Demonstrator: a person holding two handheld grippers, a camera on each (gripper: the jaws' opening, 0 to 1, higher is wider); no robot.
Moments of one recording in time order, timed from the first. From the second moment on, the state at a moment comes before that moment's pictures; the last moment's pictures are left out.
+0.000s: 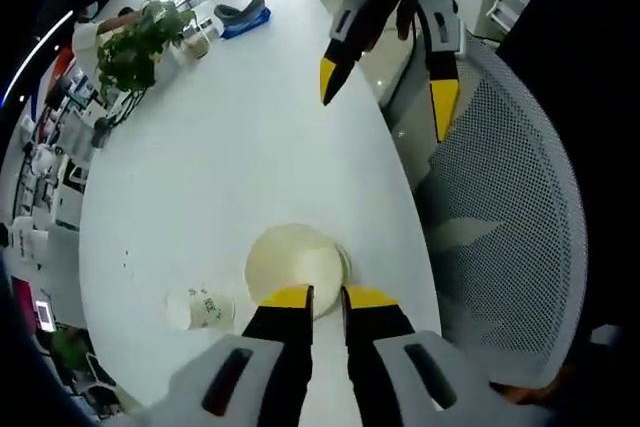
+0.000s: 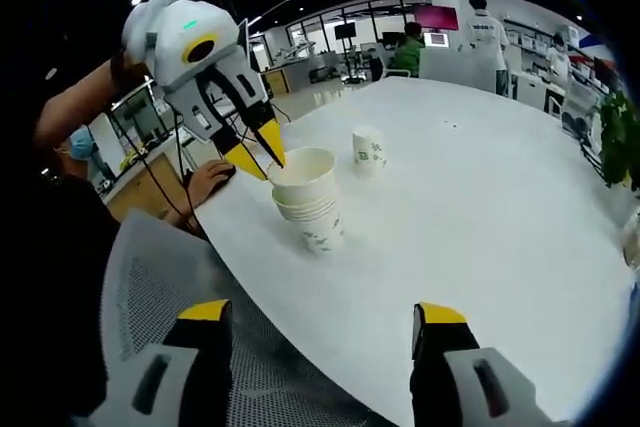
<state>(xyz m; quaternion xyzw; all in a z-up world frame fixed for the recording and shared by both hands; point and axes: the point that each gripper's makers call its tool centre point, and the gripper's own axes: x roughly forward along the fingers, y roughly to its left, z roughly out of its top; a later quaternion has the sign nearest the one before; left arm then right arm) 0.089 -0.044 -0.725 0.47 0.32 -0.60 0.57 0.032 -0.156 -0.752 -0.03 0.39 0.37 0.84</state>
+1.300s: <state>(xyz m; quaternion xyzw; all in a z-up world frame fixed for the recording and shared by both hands) 0.104 -0.028 -0.694 0.30 0.30 -0.55 0.71 0.032 -0.152 -0.751 -0.03 0.39 0.37 0.84</state>
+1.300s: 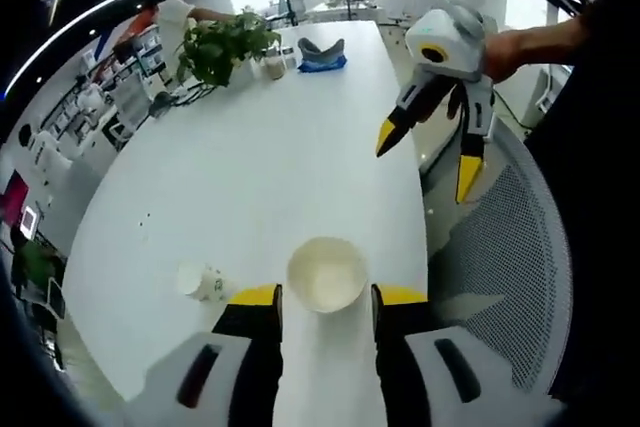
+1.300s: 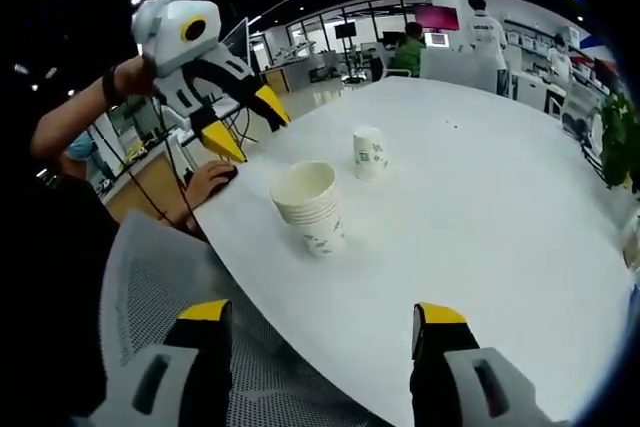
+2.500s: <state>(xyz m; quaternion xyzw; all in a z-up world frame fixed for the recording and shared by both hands) 0.124 0.053 -0.694 0.12 0.30 -0.42 0.85 0.047 -0.154 -0.747 -0.04 0.39 0.37 0.84</state>
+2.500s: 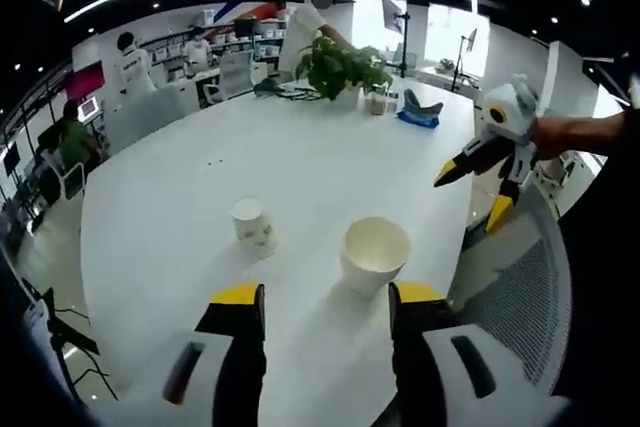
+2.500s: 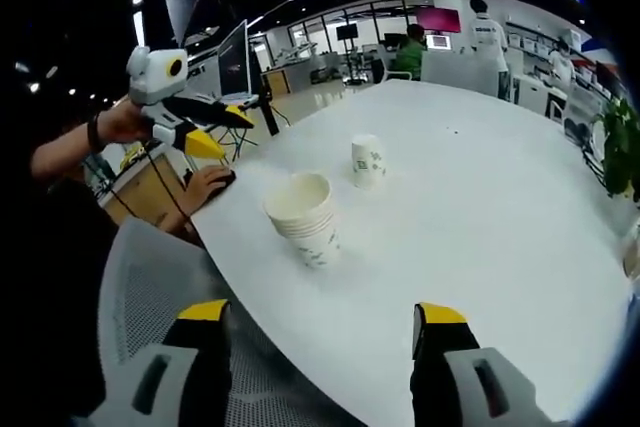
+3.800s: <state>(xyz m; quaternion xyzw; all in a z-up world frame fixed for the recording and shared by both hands) 0.219 0.038 -0.706 0.07 0.30 -0.34 0.89 0.050 -0.165 -0.744 -0.04 0.40 0.35 0.85</state>
